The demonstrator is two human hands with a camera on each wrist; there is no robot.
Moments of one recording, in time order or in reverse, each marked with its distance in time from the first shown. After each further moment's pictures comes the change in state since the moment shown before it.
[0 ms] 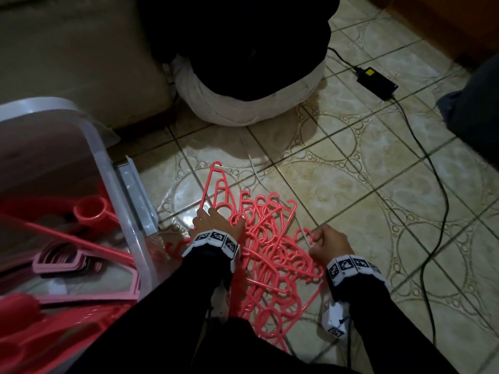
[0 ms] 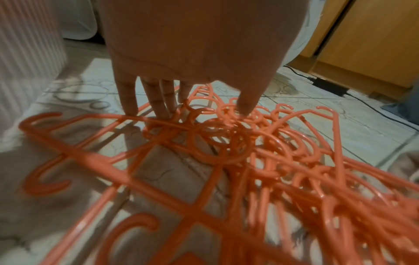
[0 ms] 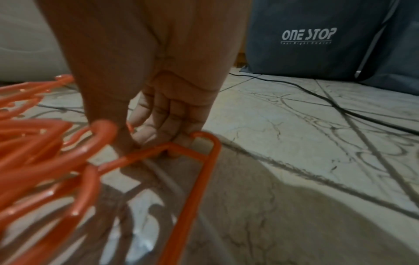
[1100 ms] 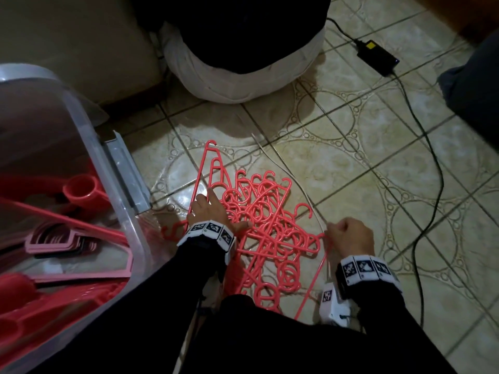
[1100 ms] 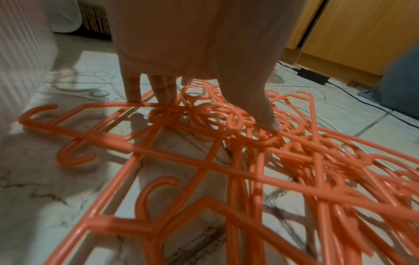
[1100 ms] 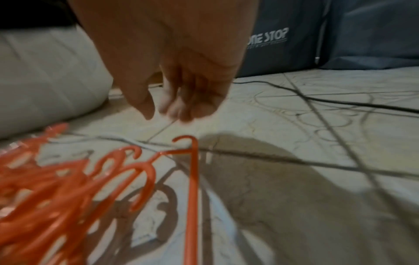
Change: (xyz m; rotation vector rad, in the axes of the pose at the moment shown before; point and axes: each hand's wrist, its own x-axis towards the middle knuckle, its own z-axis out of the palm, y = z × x) left_hand -0.013 -0.013 0.010 0.123 0.001 0.131; right_hand -0.025 0.026 -0.018 -0.038 0.255 0.153
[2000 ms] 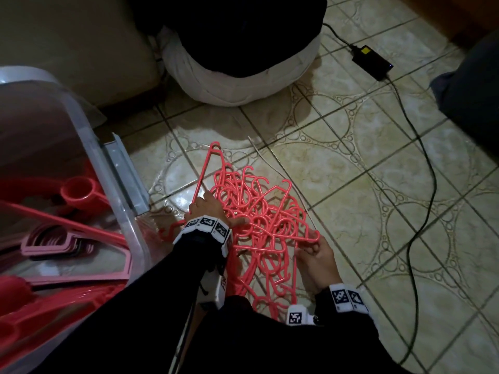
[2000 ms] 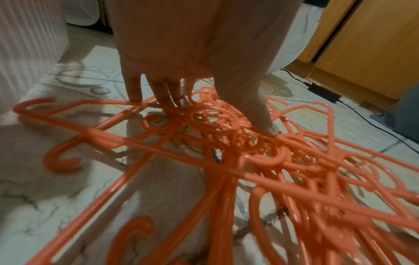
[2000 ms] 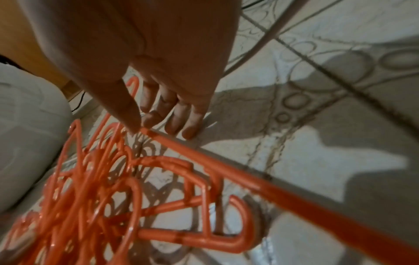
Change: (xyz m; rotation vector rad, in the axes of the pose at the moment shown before) left_hand 0.018 0.001 0.001 -0.056 -0.068 -0.061; right_hand -0.057 0.002 0.049 0.982 -0.336 0.115
